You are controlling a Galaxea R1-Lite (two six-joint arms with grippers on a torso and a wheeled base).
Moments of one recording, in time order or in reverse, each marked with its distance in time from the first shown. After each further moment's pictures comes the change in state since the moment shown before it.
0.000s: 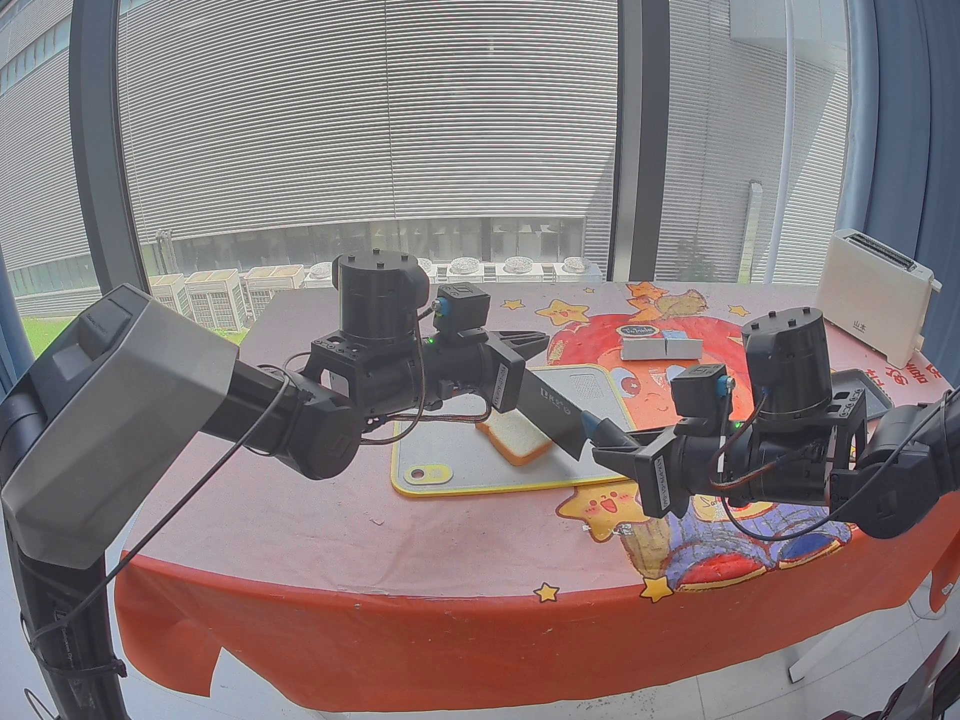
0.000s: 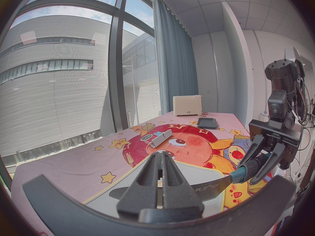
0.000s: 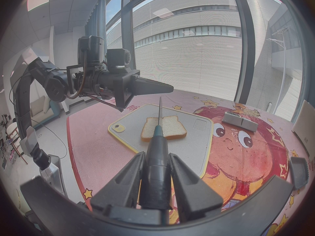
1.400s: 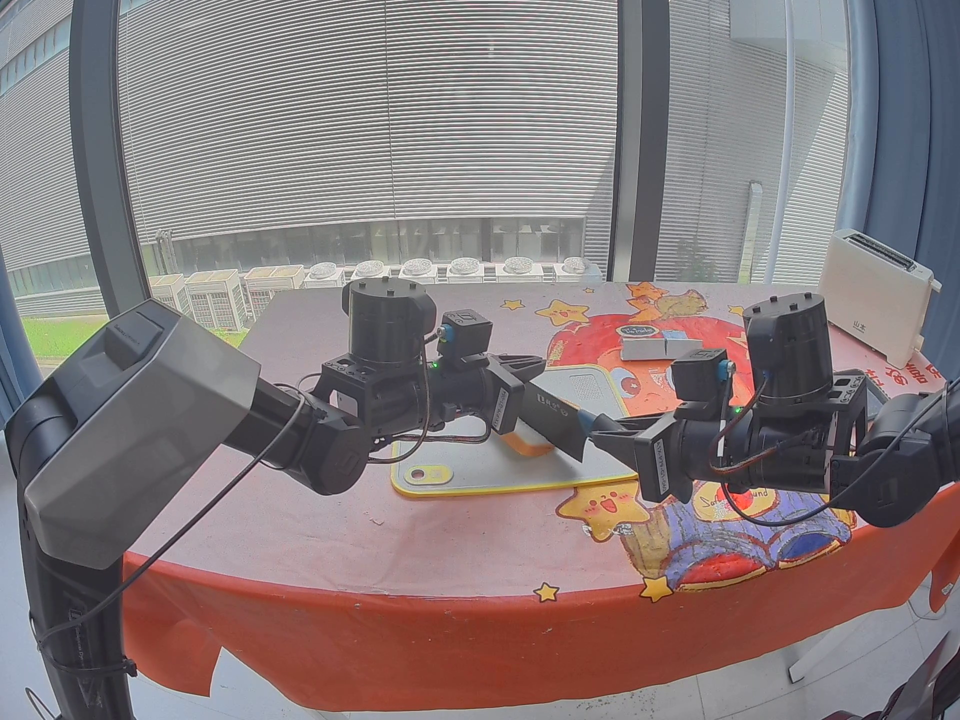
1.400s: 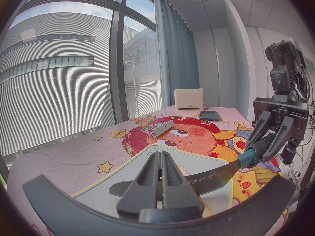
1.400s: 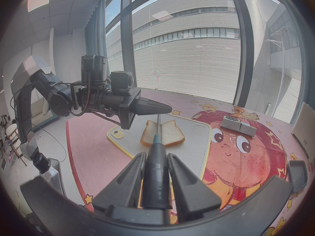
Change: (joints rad) left arm -0.003 0.049 0.025 -0.009 0.010 0.019; right arm -0.009 0.002 -0.038 0.009 -0.001 0.003
